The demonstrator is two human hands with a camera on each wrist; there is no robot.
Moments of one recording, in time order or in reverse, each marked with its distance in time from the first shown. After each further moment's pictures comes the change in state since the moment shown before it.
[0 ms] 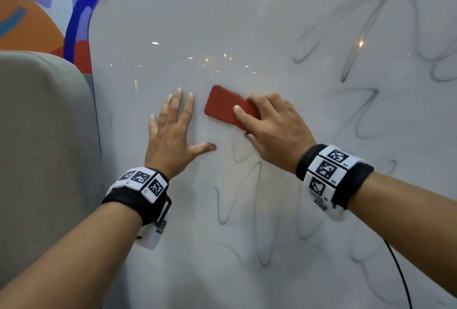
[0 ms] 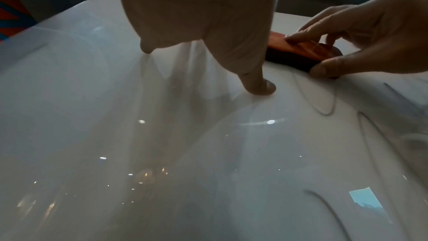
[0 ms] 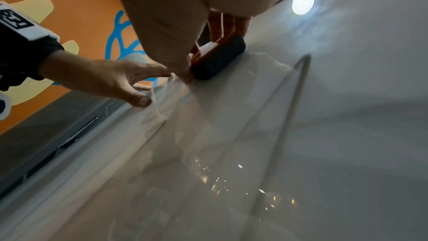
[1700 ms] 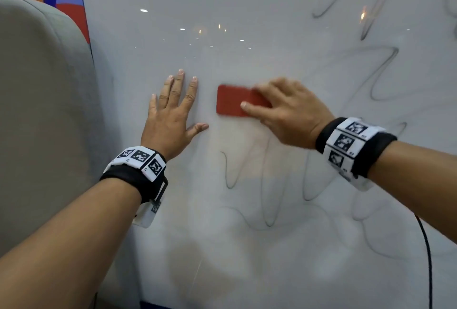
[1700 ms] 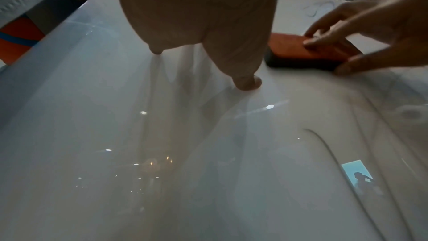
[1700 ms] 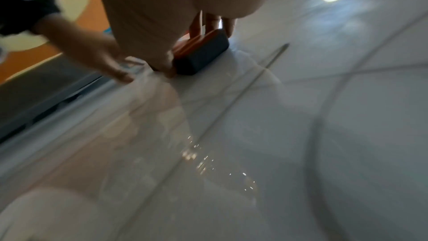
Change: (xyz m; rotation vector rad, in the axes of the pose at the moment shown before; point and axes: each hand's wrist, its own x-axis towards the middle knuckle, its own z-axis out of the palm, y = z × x) left_hand -0.033 -0.035 0.014 0.143 -0.083 0.094; right_hand -0.027 -0.003 0.011 -0.024 -0.030 -0.260
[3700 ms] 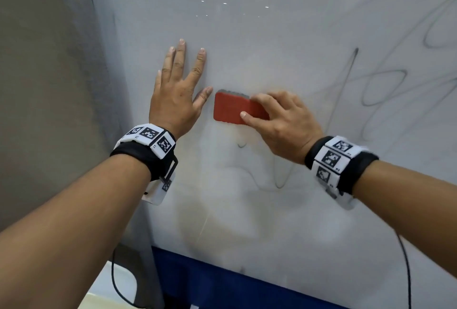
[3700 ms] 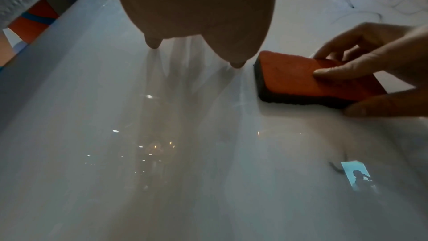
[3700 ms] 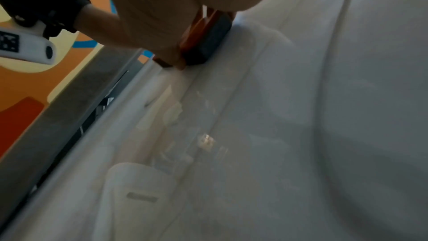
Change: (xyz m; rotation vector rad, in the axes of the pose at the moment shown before) left_hand -0.044 -0.002 0.029 -0.096 0.032 -0.086; right_hand -0.046 -0.097 0.050 0.151 0.041 0.074
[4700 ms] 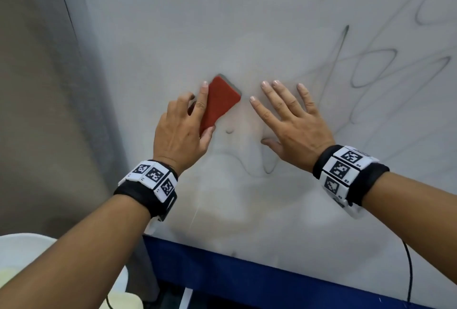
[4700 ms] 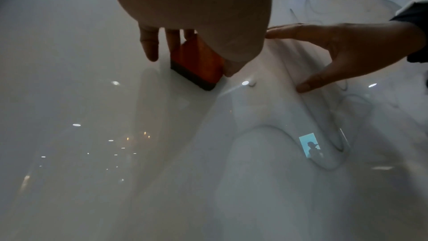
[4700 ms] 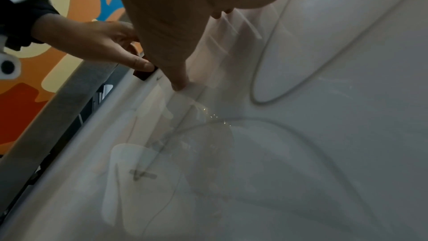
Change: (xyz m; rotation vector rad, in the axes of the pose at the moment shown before) left_hand -0.079 0.033 0.038 0.051 0.008 0.094; right_hand -0.055 -0.010 -0.019 -0.180 -0.352 0.172
